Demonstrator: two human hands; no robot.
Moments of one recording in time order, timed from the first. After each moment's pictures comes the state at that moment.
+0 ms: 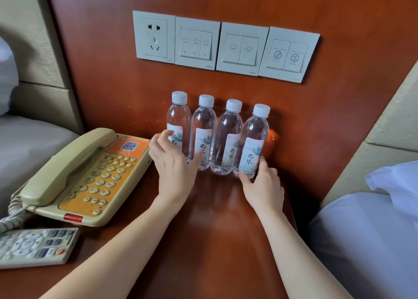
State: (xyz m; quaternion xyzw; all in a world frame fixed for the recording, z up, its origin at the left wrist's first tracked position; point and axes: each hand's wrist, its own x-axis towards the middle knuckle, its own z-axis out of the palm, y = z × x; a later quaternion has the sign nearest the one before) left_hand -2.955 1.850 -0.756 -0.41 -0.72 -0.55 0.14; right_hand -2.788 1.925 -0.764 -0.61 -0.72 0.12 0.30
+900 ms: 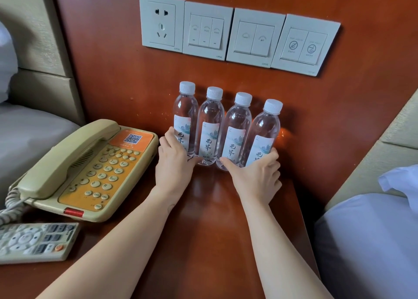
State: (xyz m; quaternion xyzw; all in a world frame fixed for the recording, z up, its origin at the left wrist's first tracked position) left_hand -2.978 1.856 -0.765 -0.45 -0.77 -0.44 0.08; right_hand -2.833 1.915 -0.764 -0.65 -0.64 0.11 0.39
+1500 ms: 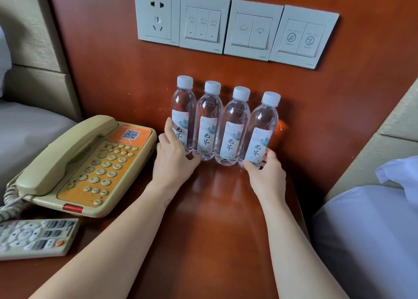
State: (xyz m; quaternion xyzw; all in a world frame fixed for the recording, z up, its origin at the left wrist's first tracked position) left_hand -2.981 1.852 -0.767 -0.47 -0.76 -0.45 0.05; right_hand -2.796 1.926 -0.763 -0.58 -0.67 0.24 0.40
